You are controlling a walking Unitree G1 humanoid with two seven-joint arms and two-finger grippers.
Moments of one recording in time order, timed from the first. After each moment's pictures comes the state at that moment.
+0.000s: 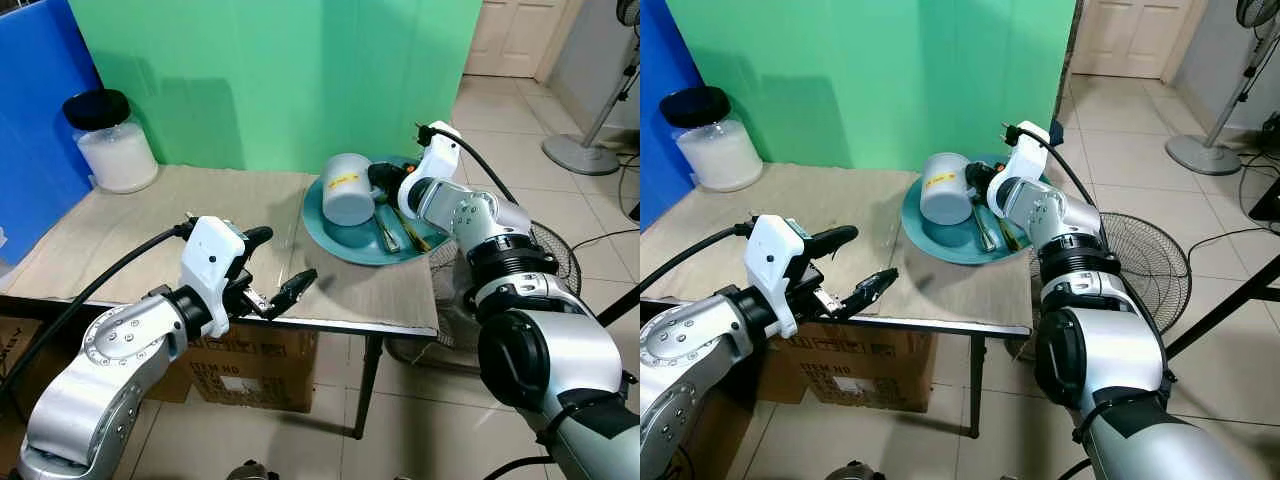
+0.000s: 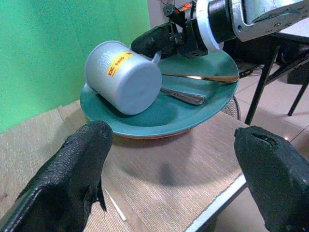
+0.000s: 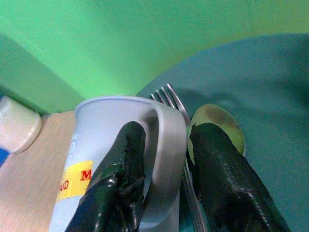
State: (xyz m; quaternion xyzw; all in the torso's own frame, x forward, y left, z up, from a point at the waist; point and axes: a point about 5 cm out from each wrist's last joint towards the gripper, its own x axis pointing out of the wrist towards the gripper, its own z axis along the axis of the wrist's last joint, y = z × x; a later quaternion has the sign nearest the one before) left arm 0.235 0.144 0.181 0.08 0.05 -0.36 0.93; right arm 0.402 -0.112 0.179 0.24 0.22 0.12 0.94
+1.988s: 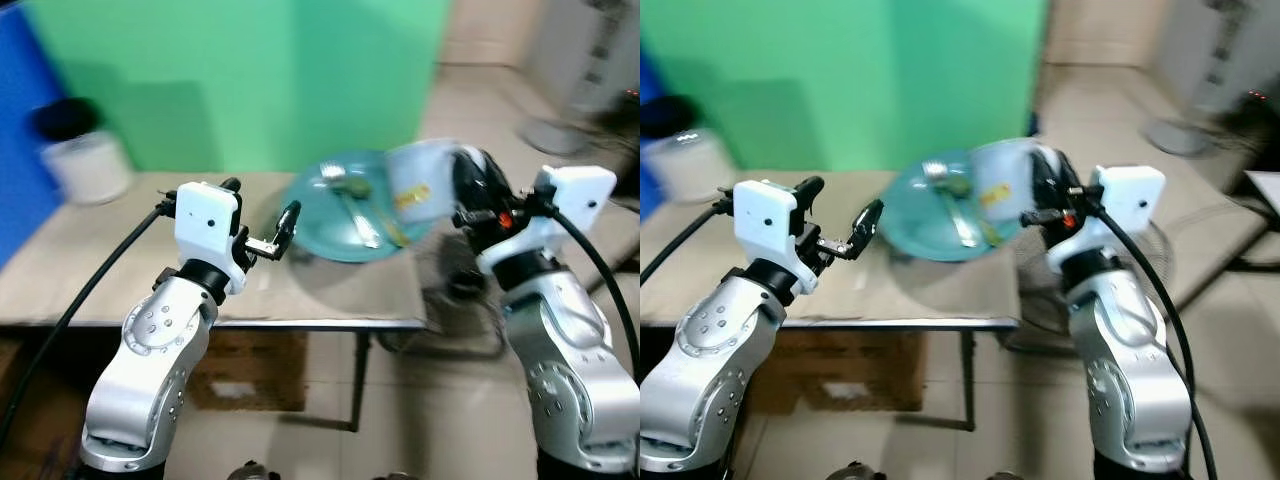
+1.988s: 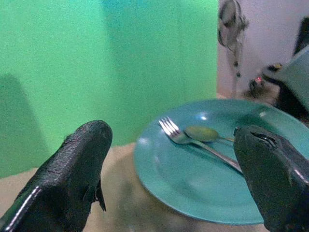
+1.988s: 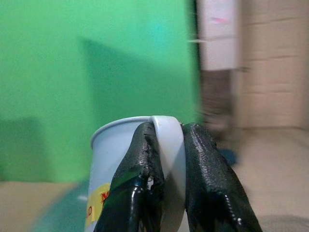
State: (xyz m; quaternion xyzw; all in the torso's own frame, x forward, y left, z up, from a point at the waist) left arm 0.257 0.133 0.193 0.04 -0.04 -0.16 0.98; right arm 0.255 -0.155 0.214 0.06 -0.12 0.09 0.99
